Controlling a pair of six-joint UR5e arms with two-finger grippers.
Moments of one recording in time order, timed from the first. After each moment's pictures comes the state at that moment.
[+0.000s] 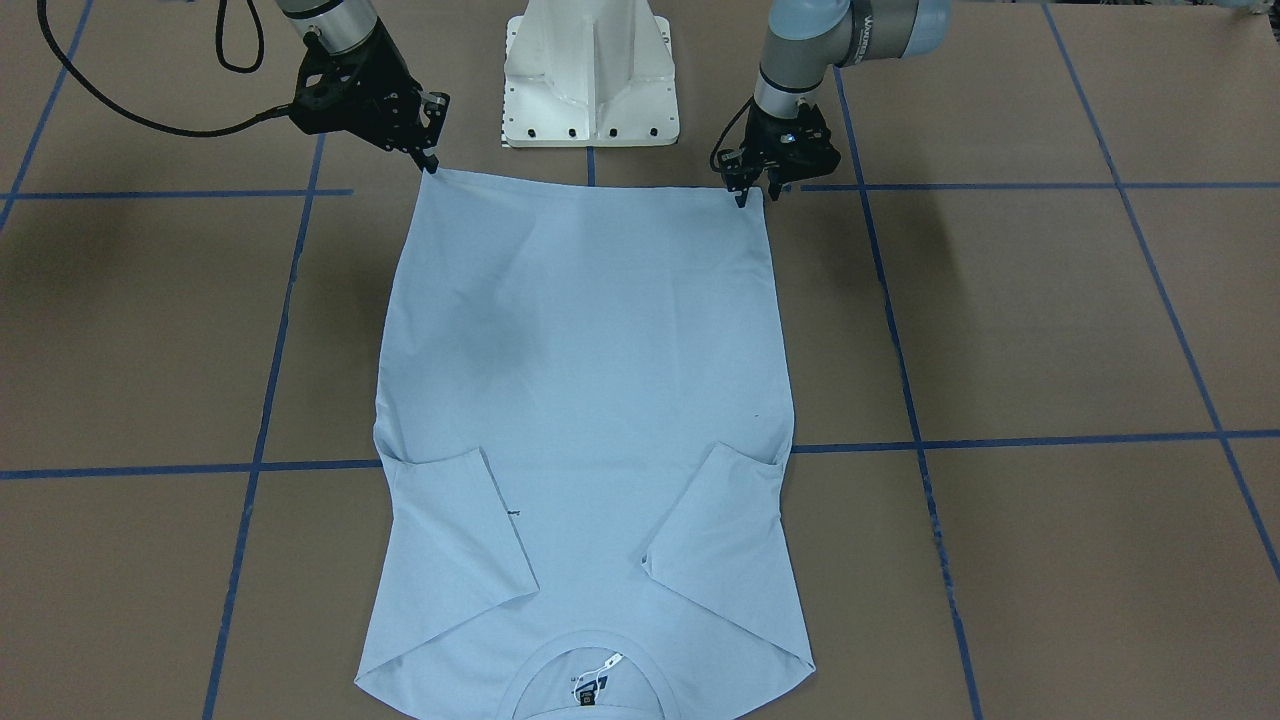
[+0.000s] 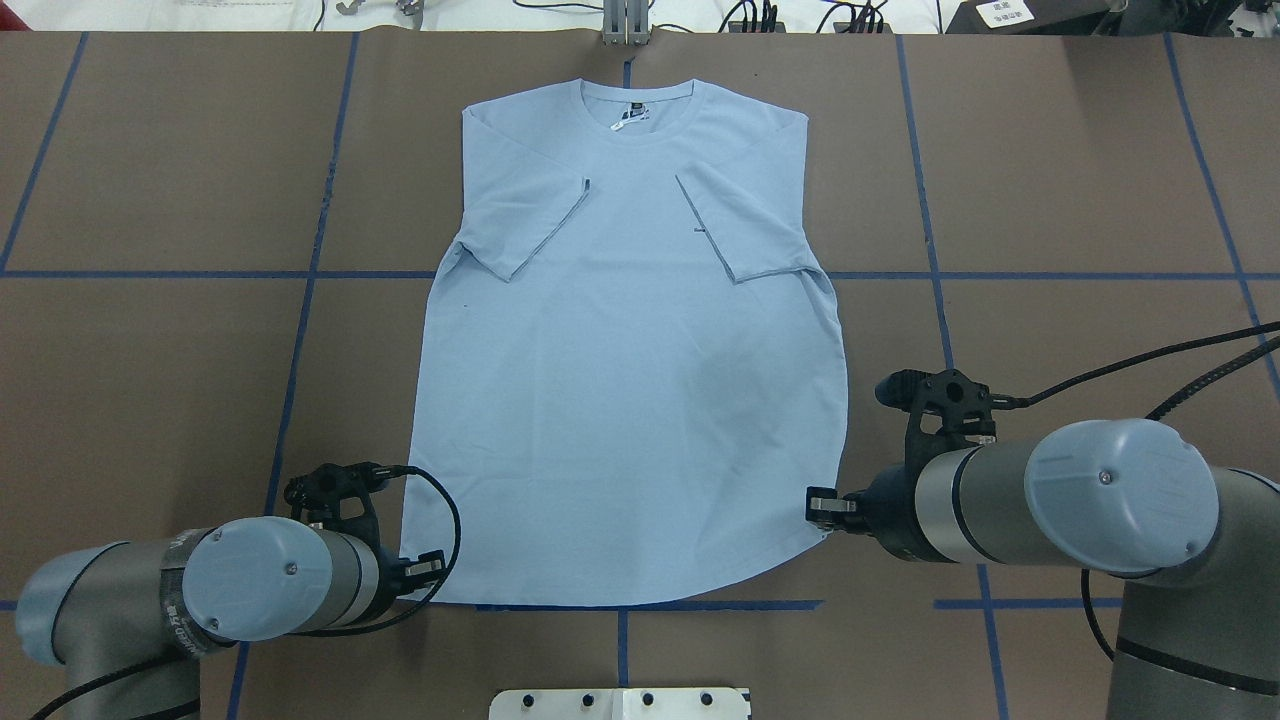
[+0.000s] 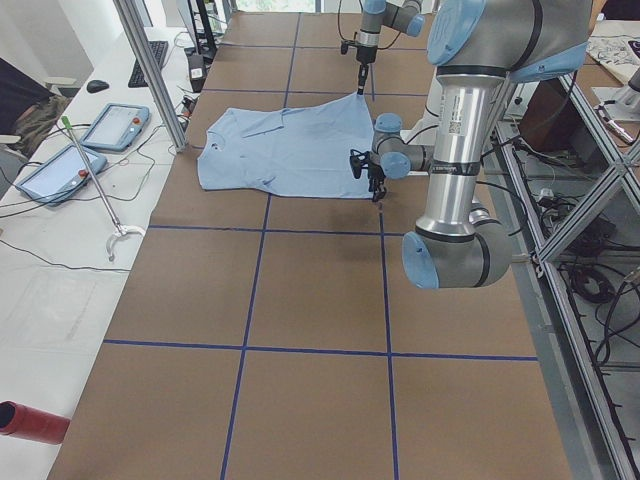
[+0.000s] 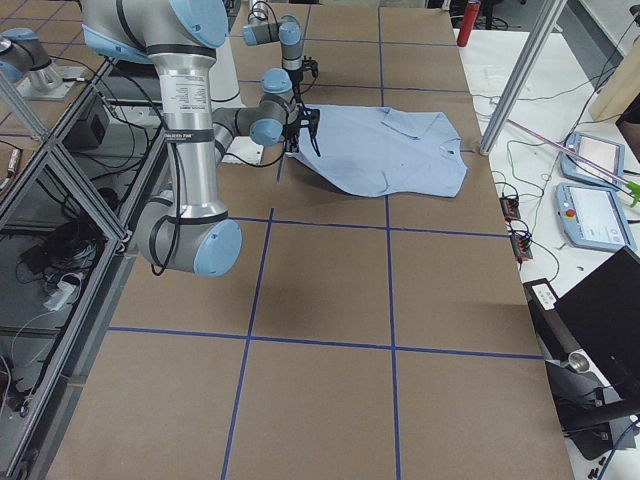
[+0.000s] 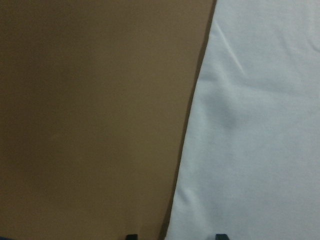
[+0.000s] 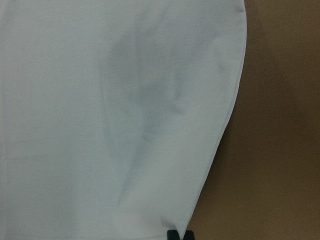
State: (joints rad) left arm -0.21 -1.76 -2.01 -1.75 -1.67 -1.65; right arm 0.34 -1.46 2.23 -1.34 1.76 1.50
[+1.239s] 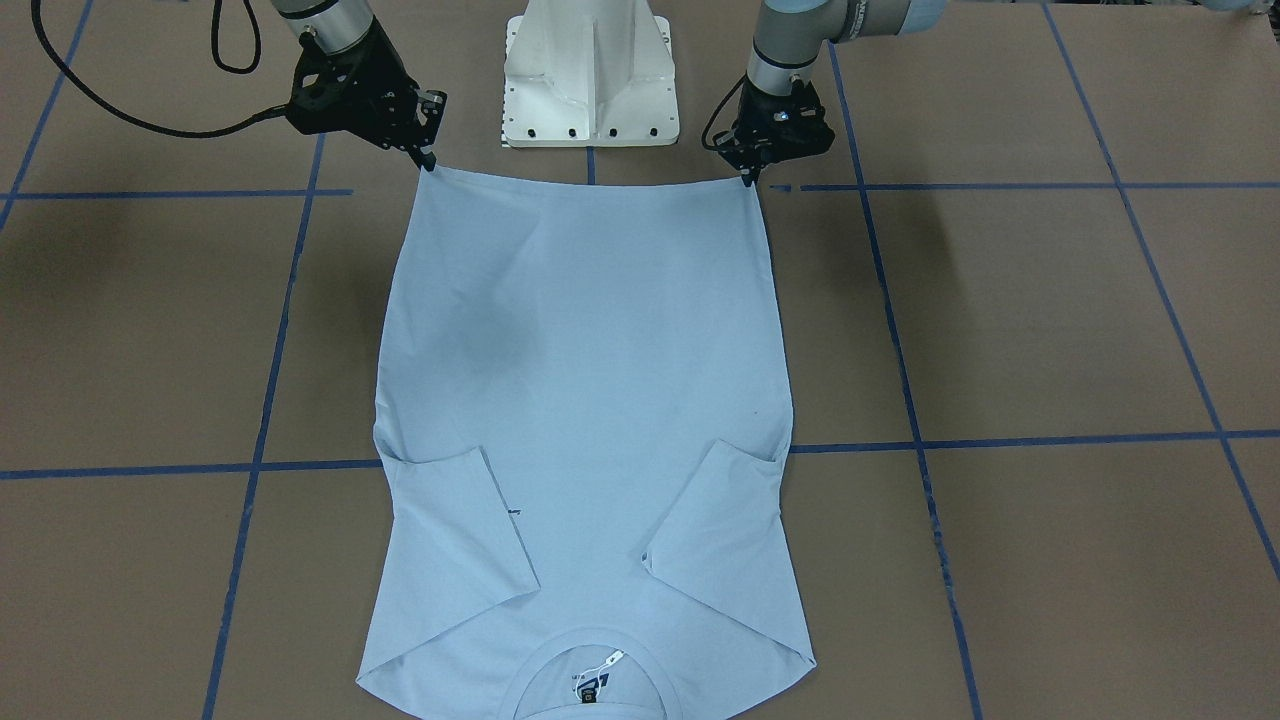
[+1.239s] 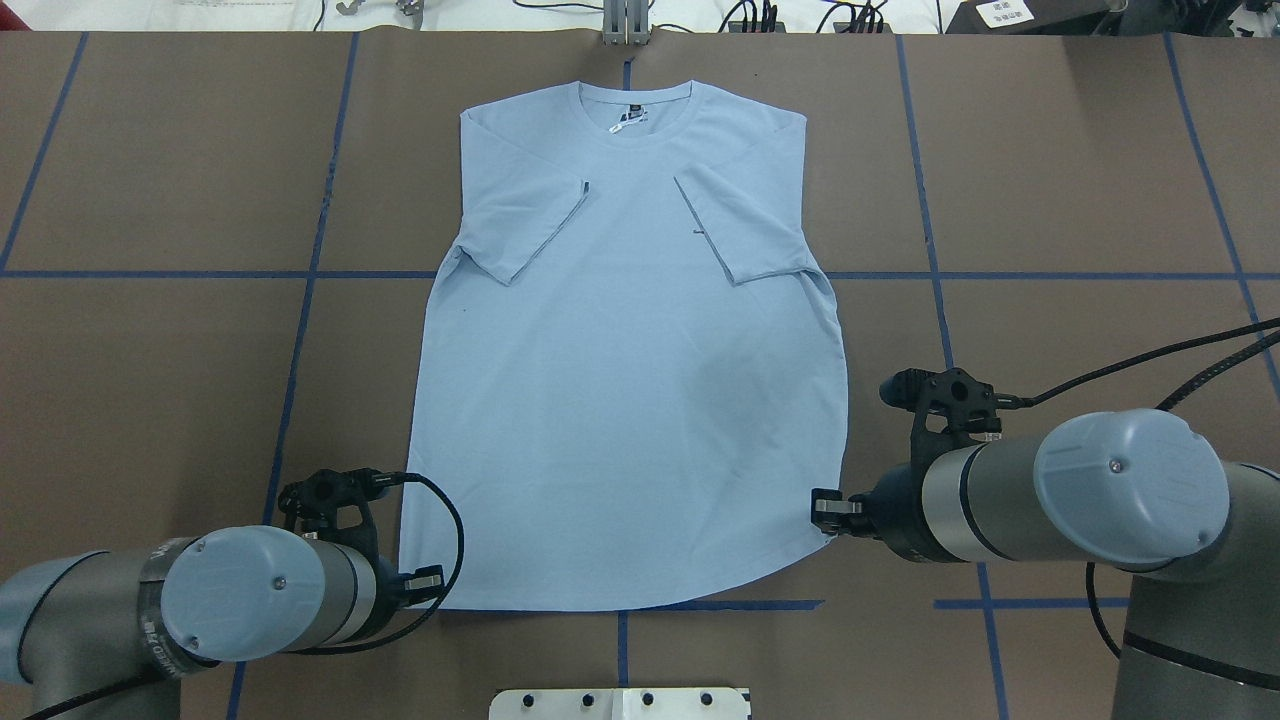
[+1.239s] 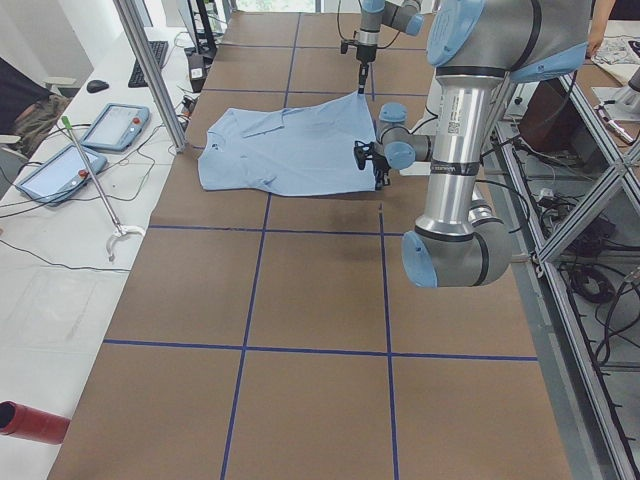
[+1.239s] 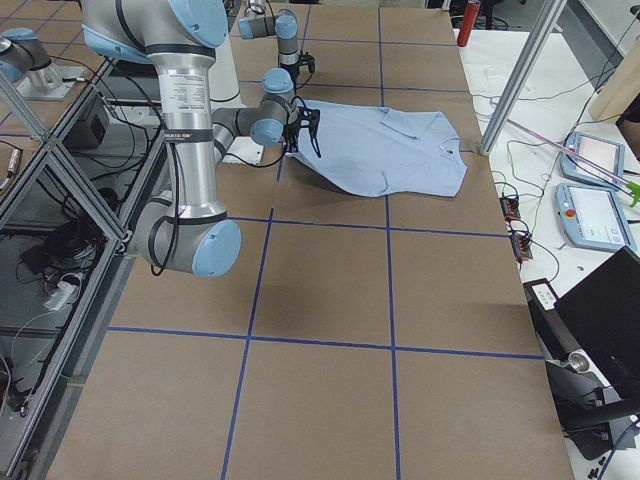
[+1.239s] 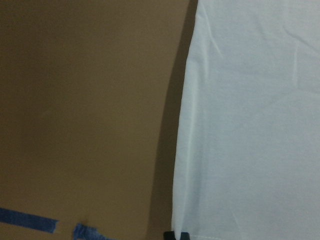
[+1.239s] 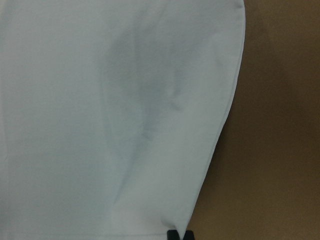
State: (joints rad) left arm -0.19 -1.76 -2.12 -1.63 -1.67 -1.65; right arm 0.36 -1.47 2.24 -1.34 1.81 1.49
